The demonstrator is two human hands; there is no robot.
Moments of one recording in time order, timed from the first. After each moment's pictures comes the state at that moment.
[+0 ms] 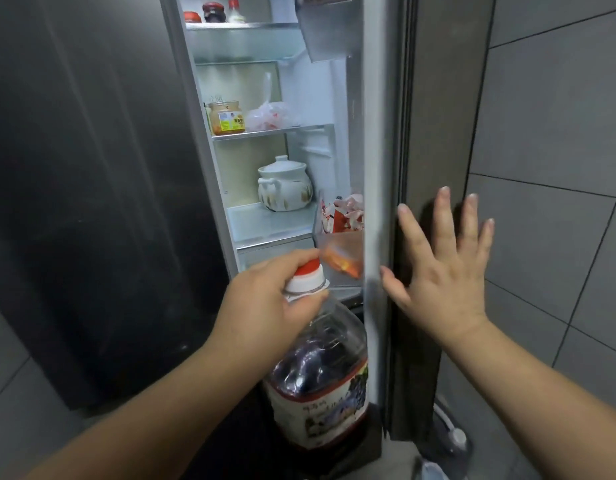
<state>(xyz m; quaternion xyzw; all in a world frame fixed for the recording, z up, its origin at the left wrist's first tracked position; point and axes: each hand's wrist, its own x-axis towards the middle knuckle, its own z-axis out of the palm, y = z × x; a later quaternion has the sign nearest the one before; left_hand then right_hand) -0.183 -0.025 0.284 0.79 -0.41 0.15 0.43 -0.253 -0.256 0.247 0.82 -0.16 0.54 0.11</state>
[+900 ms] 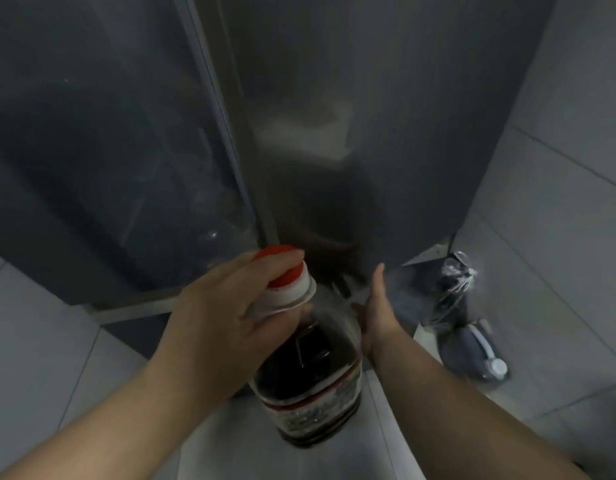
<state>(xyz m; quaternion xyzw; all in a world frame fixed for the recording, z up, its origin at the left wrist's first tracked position) -0.084 -0.006 0.146 0.84 -0.39 0.16 0.34 -0.060 -0.209 -0.016 0.25 -0.34 -0.04 -0.91</state>
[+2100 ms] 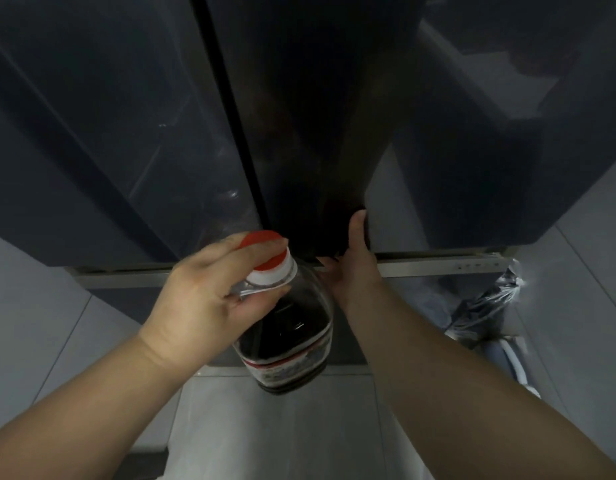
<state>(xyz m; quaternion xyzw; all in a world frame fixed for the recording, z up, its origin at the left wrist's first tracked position) 0.022 -0.017 0.056 0.82 -0.41 0.22 0.33 0.093 -0.203 -0.069 0.26 -0.31 -0.03 -0.92</state>
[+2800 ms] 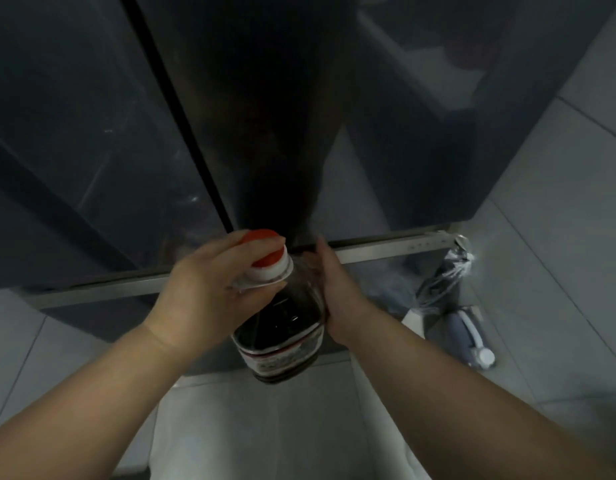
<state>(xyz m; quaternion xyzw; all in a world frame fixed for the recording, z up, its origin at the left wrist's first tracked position) 0.017 -0.044 0.054 0.84 -0.41 0.15 0.33 0.000 -0.216 -0.034 0.44 -0.22 -0.12 -0.87</state>
